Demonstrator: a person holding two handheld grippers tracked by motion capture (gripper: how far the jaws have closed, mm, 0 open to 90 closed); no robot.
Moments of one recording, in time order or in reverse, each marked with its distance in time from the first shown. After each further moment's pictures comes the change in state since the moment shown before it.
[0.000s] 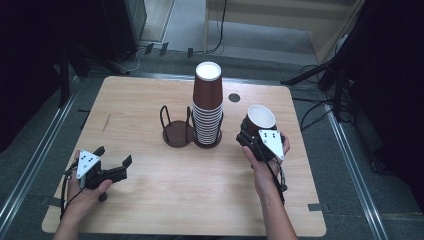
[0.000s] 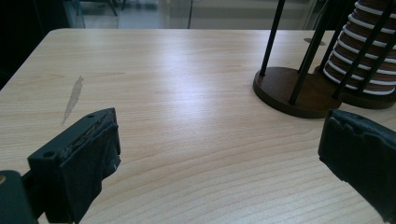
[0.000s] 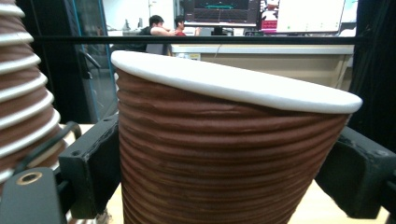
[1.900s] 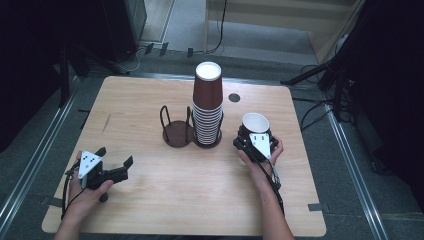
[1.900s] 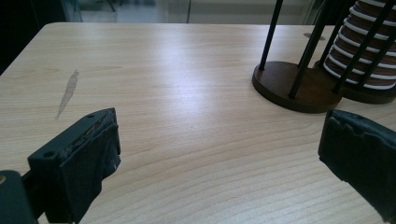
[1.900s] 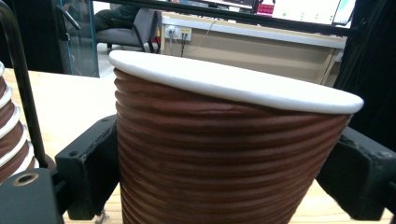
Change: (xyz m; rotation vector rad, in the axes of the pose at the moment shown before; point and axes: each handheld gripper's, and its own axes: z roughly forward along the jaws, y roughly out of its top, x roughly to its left) left arm -0.001 -0.003 0.002 0.016 -0.004 0.001; right arm 0.000 -0.056 0.028 0.069 -0.049 -0.121
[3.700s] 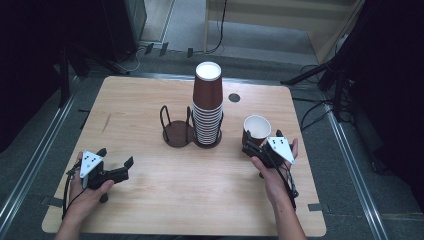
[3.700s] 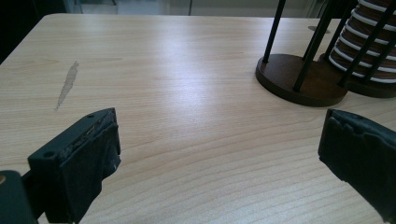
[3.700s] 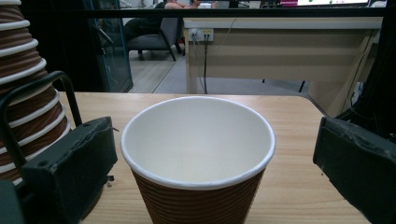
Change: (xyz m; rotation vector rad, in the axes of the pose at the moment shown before) left arm 0.001 -0.003 0.003 0.024 0.007 -0.005; right arm -0.036 0.031 -0.039 0.025 0.127 0.120
